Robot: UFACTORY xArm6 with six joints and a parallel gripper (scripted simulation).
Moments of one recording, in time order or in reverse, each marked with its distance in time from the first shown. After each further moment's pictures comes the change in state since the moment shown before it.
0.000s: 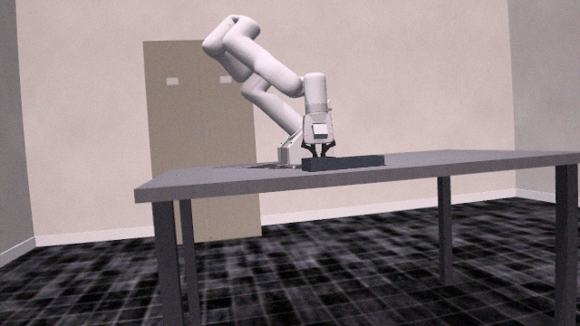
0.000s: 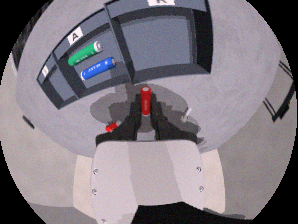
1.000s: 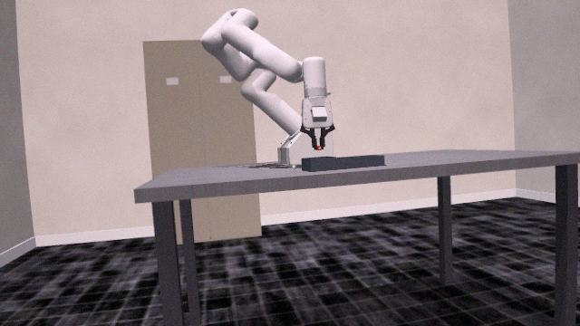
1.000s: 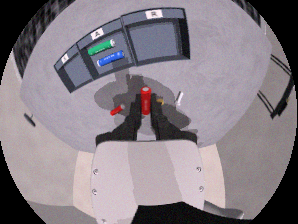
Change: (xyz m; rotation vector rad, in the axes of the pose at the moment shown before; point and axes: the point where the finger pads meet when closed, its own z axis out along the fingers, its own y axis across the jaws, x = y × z) arm 0.000 0.000 -0.053 0.000 0.001 0.000
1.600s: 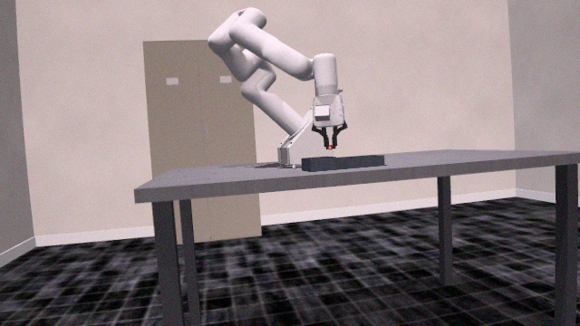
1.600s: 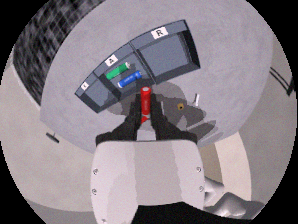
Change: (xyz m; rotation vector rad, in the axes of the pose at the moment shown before) arm 0.038 -0.034 -0.001 0.015 0.000 0.286
